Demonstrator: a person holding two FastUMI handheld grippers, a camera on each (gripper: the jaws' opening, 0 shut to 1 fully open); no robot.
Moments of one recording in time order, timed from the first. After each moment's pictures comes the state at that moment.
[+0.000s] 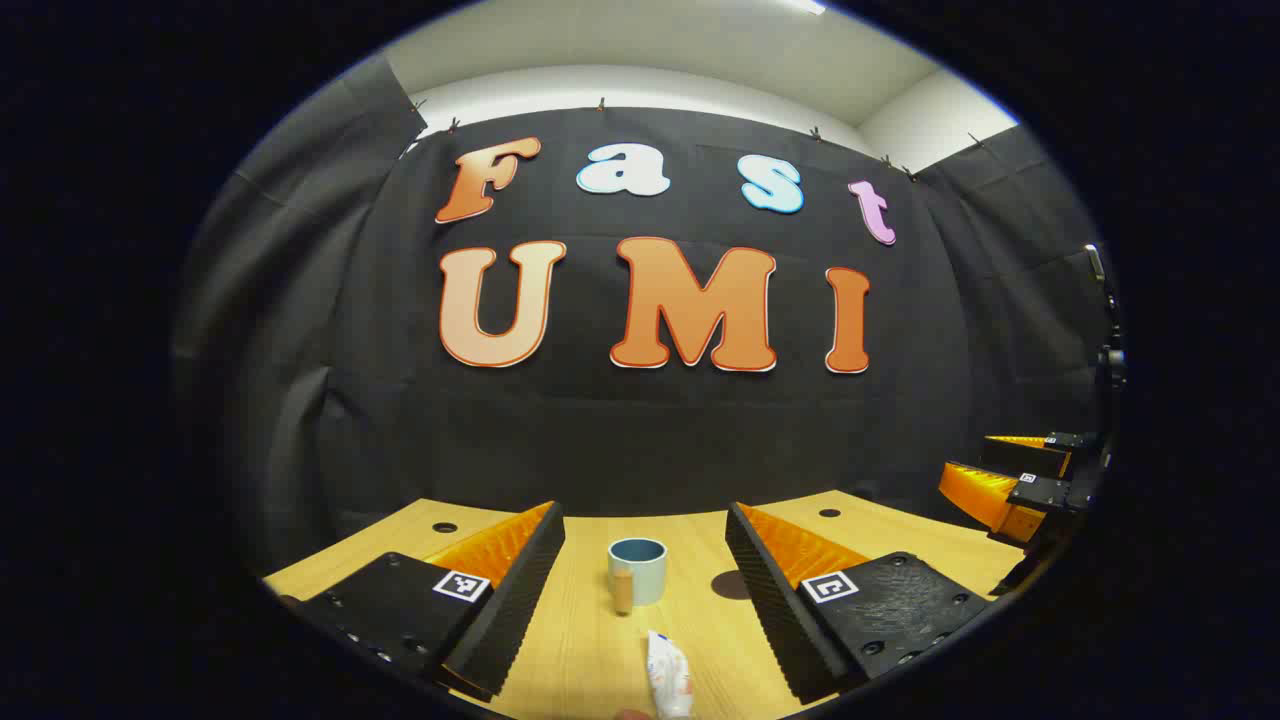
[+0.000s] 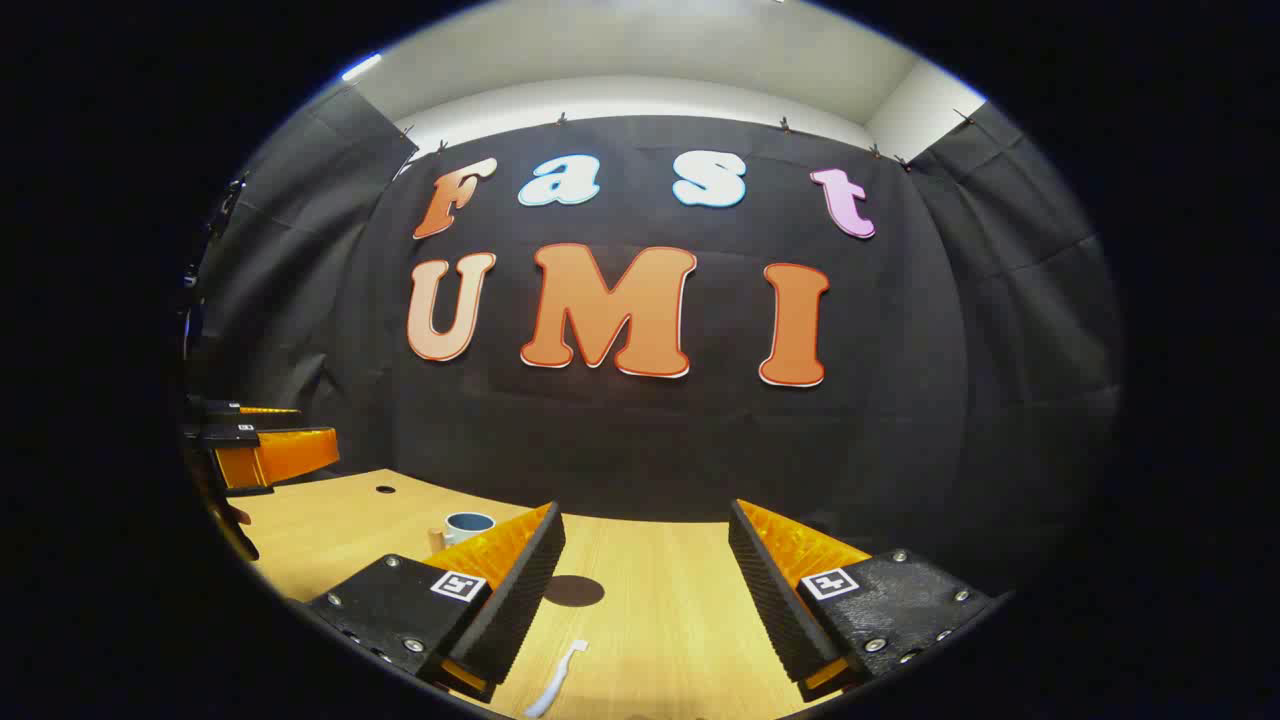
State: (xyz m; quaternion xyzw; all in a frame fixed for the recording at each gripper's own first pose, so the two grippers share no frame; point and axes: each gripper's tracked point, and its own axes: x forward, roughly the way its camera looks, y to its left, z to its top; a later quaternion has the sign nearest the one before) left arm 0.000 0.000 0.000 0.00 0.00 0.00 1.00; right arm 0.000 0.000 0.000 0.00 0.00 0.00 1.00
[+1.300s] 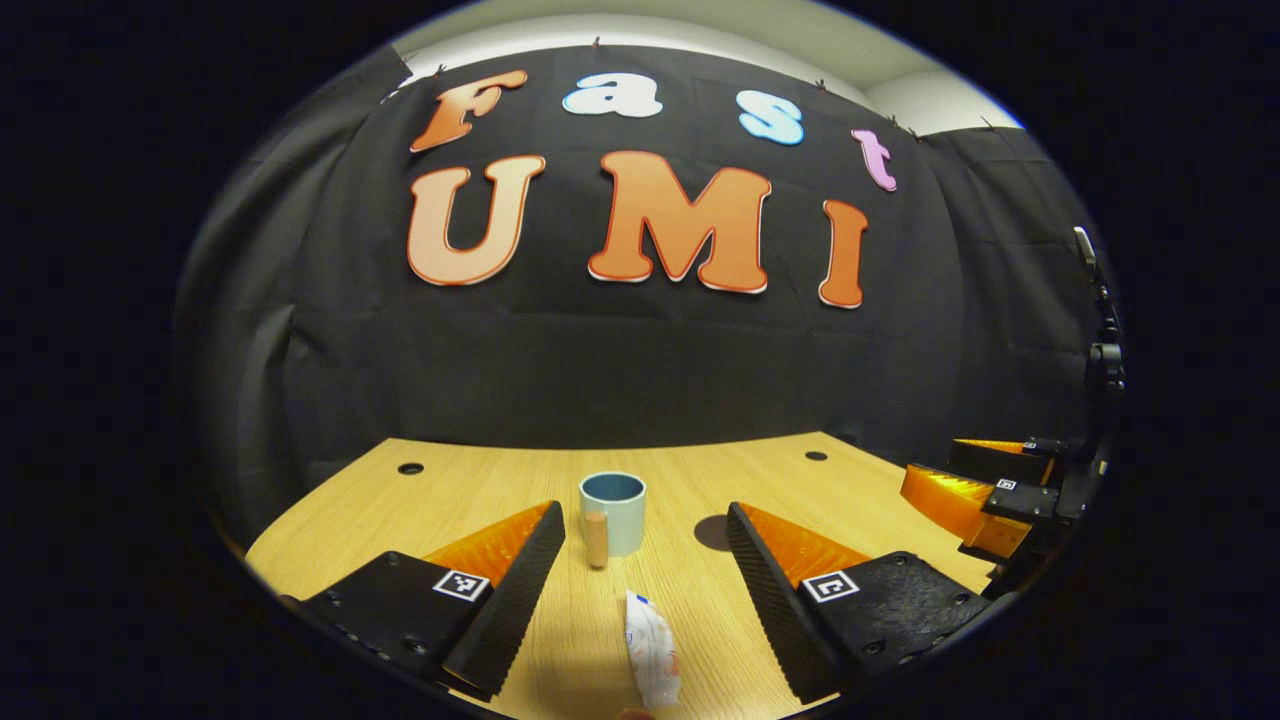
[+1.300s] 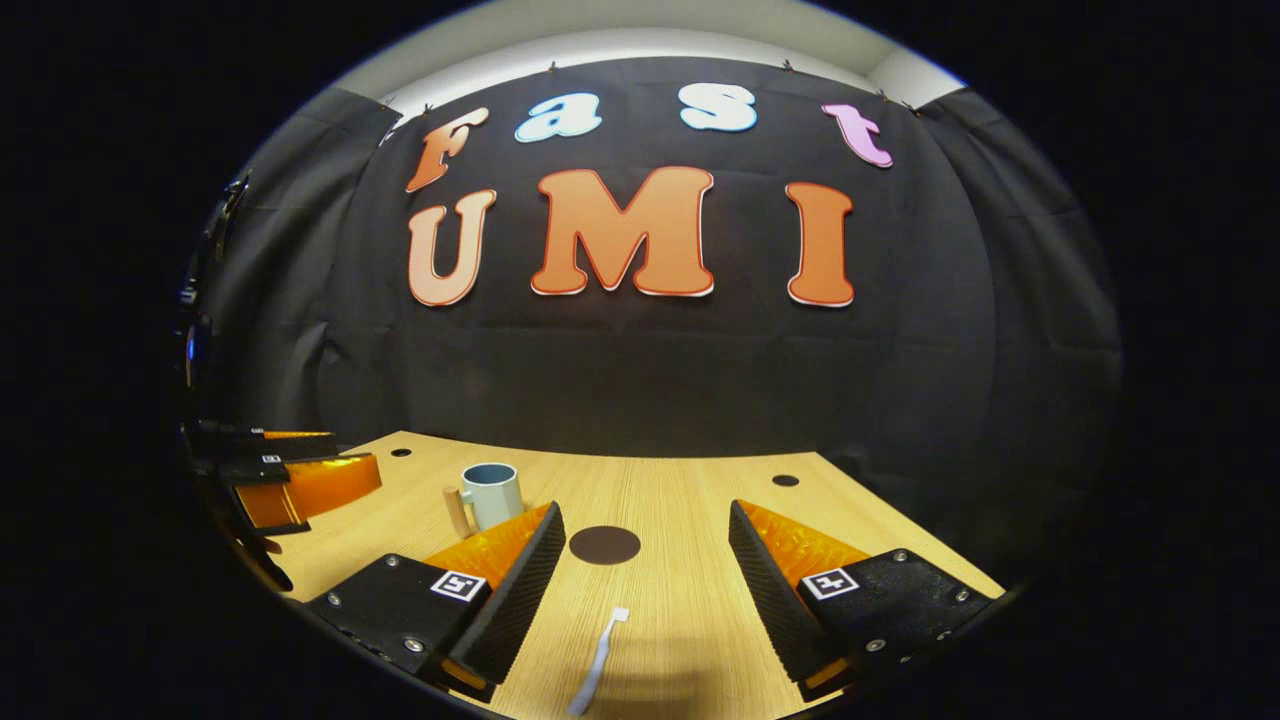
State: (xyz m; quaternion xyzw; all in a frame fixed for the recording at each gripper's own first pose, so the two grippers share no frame) left arm 0.026 -0.016 -0.078 -0.01 0.14 -0.04 0.99; right arm 0.015 0.026 -0.067 0.03 0.12 0.02 0.99
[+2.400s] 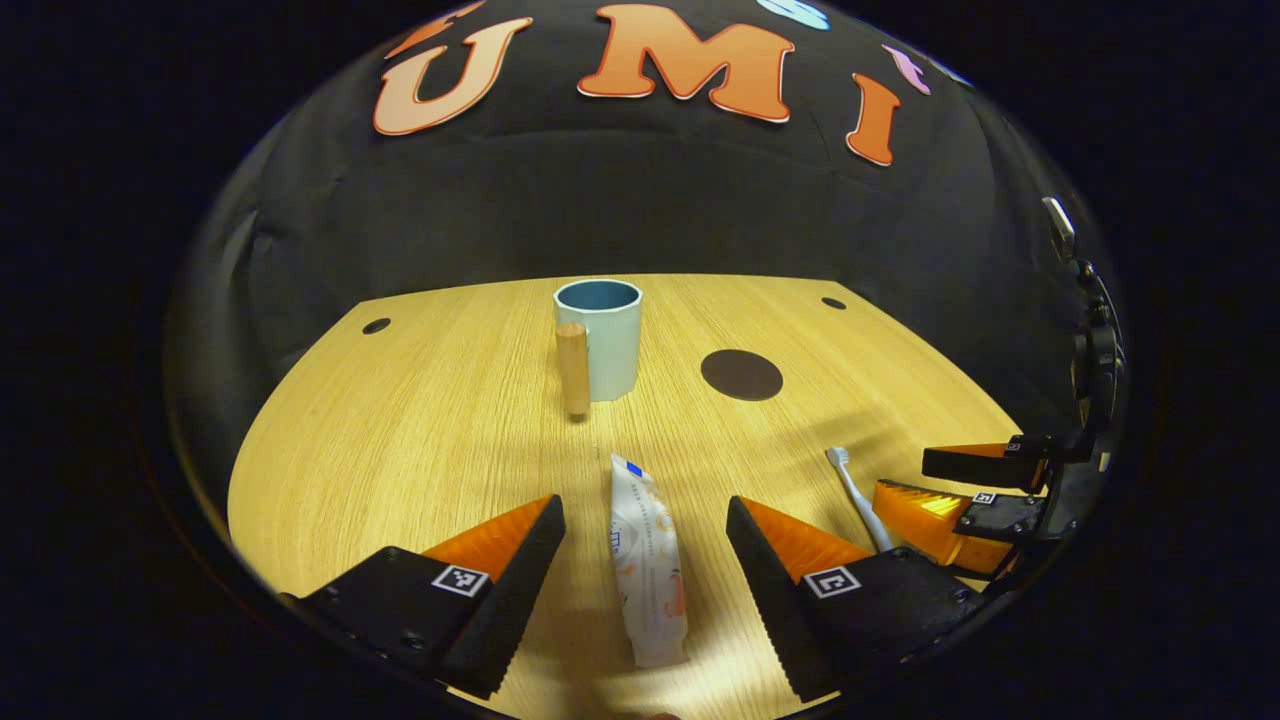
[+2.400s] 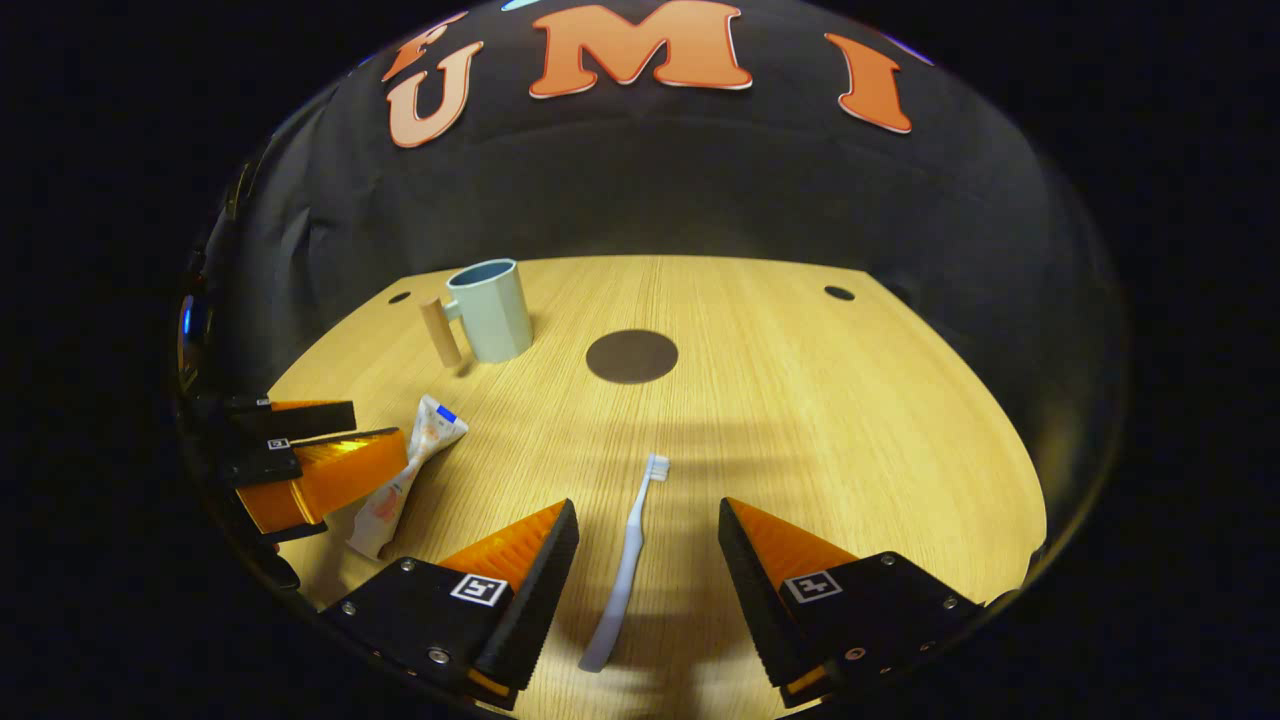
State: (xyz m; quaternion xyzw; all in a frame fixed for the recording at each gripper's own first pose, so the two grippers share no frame) left arm 0.038 -0.031 -0.210 -0.01 0.37 -0.05 0.93; right arm -0.011 0.068 -0.214 0.03 0.41 0.07 0.91
